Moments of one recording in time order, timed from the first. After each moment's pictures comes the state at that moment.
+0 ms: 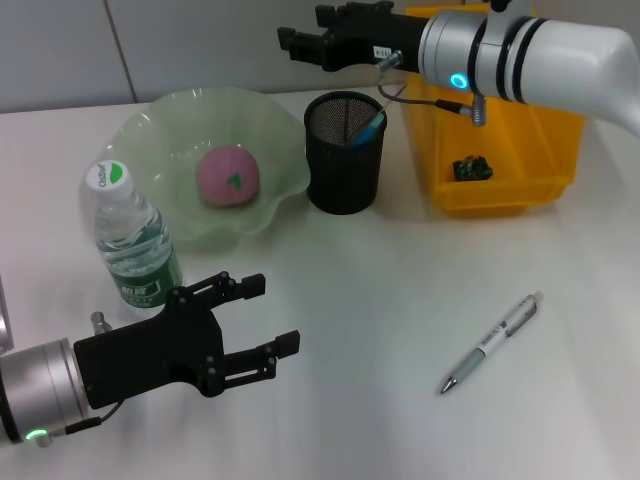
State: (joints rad) left arm -0.38 -2.07 1.25 0.45 -1.74 -1.43 2.15; right arm 0.84 2.09 -1.21 -0.58 -1.49 -0.67 1.53
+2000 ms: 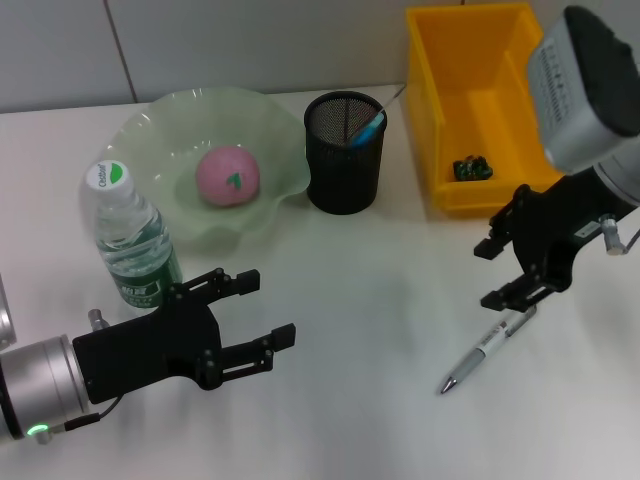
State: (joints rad) left arm -0.38 -2.08 1.25 0.45 -1.74 -1.39 2.14; right arm 0.70 2.04 -1.14 -1.26 -2.57 -1.77 1.79
